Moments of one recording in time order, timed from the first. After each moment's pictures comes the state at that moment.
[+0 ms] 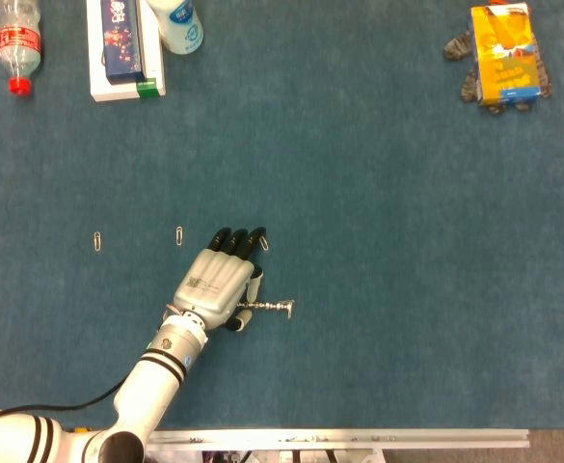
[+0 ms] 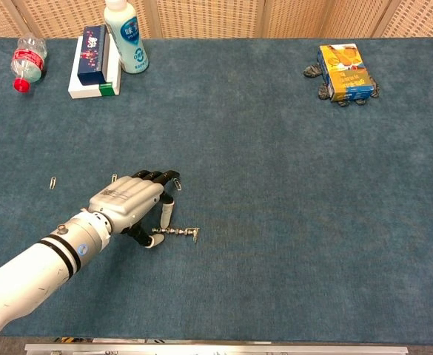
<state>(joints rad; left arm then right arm) -0.59 -1.74 0.03 -1.79 0.85 1.14 0.80 0.03 -0.97 0.24 -1.26 -1.33 1.49 0.53</state>
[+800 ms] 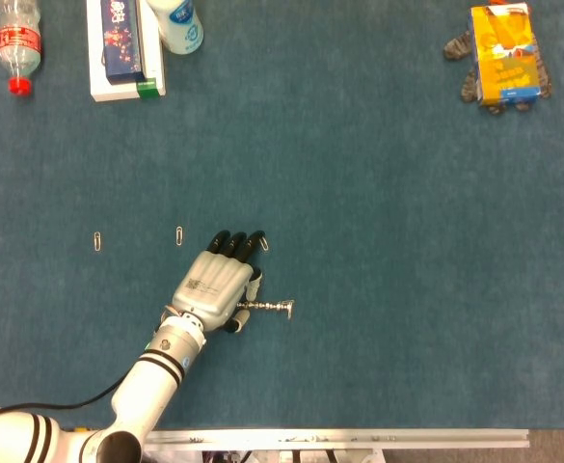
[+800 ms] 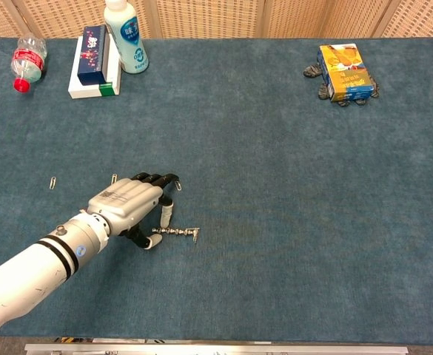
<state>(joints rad) -0.61 -1.73 0.05 -1.79 0.84 1.14 0.81 0.03 -0.97 0.24 -1.27 -1.34 1.49 0.52</state>
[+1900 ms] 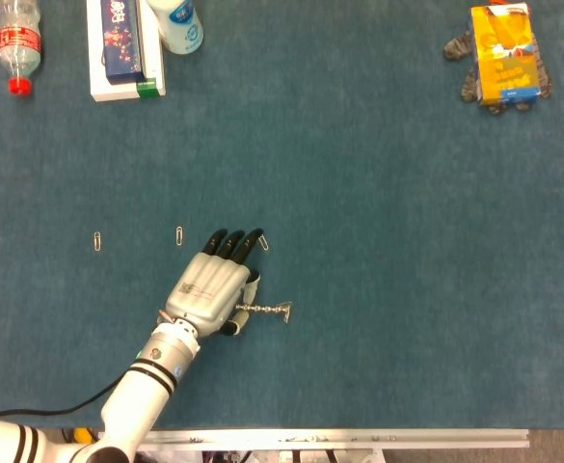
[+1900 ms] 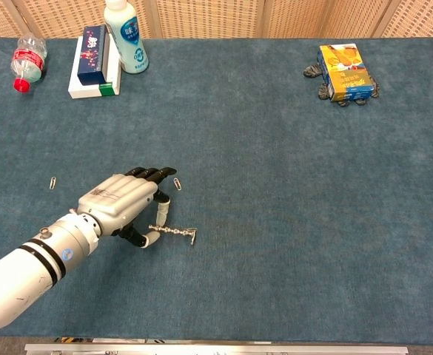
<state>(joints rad) -0.58 -1.69 0.07 -1.88 0.91 1.20 0.79 0.02 -0.97 0.23 -1.28 -1.34 1.51 0.52</state>
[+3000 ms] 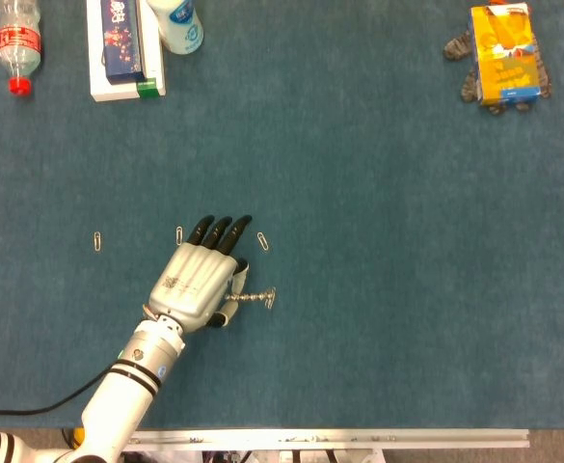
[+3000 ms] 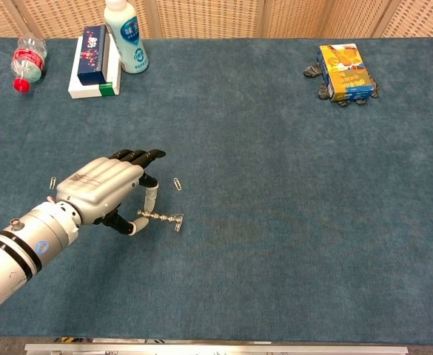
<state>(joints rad) -0.56 -1.60 0.07 -1.99 0.97 1.26 0.83 0.02 -0.97 0.23 -1.31 -1.36 1.52 0.50</state>
